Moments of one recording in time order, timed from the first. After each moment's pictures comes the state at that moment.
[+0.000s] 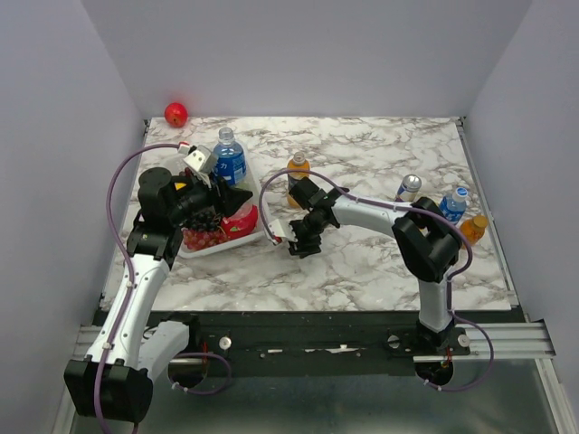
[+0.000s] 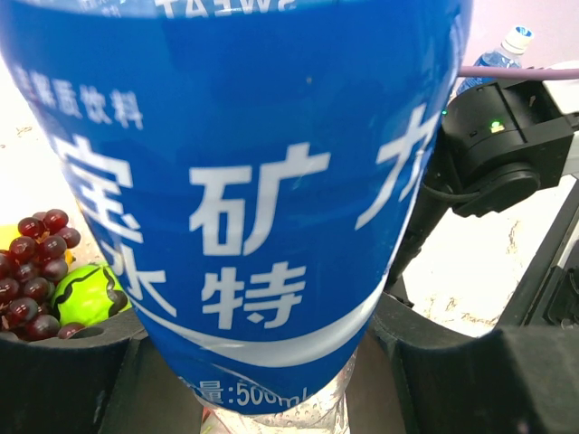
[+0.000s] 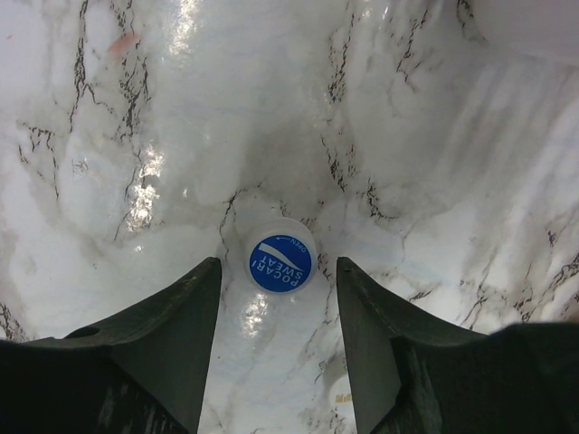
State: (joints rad) left arm -0.12 0.91 0.84 -0.08 0.73 -0.12; right arm 0.78 1.97 1.36 -0.63 -0.50 -1.12
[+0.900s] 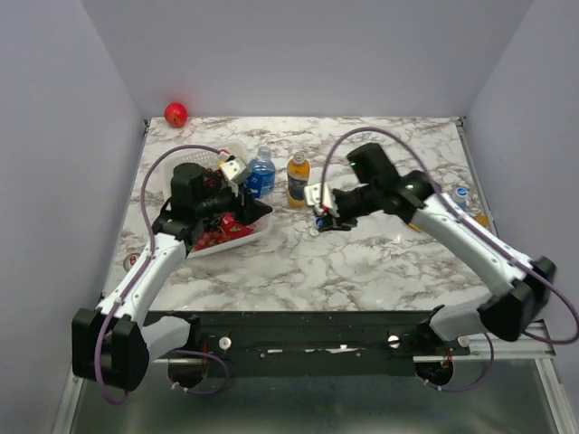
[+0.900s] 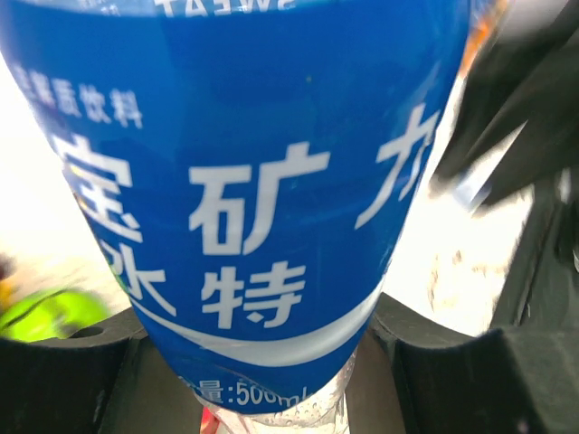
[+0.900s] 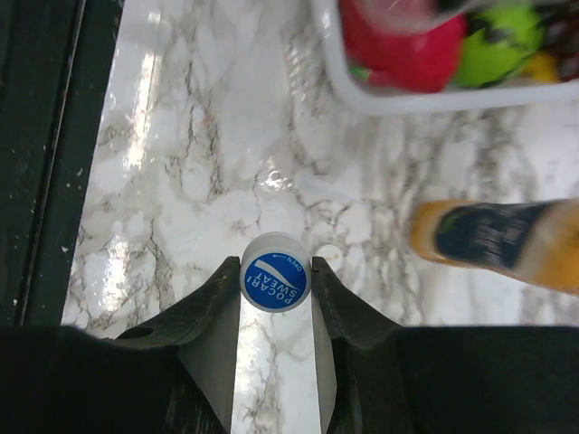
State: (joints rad) left arm -0.20 1.07 0.79 0.01 0.82 0.02; right arm 0.71 1.50 1.38 -0.85 -0.61 -0.98
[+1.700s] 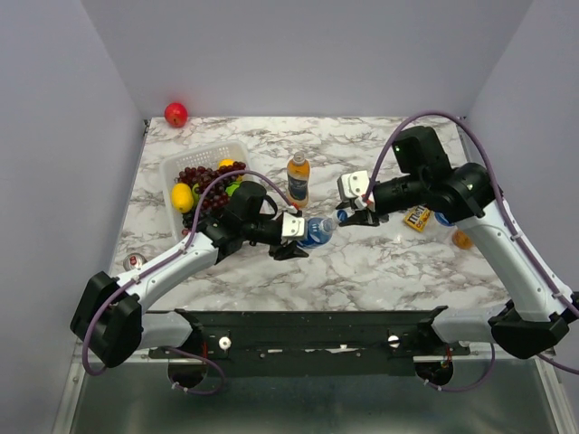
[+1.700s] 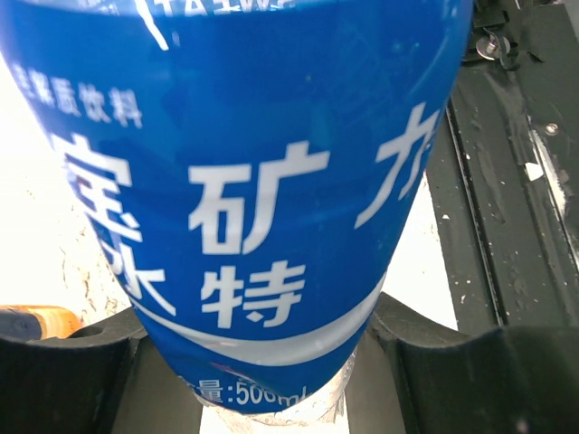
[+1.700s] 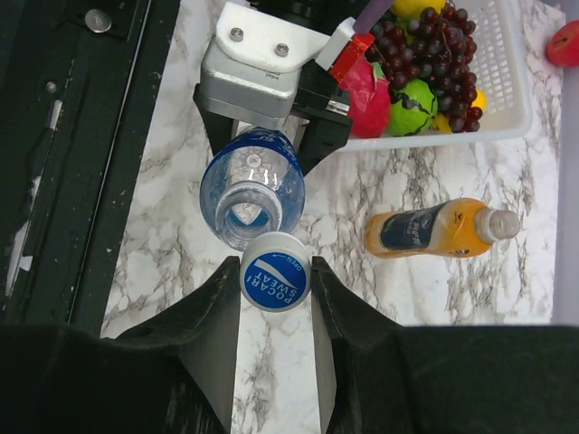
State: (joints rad) left arm -0.66 1.25 0.82 -0.14 0.86 0.60; right arm 0.63 1.28 1.65 -1.13 -0.73 -0.99
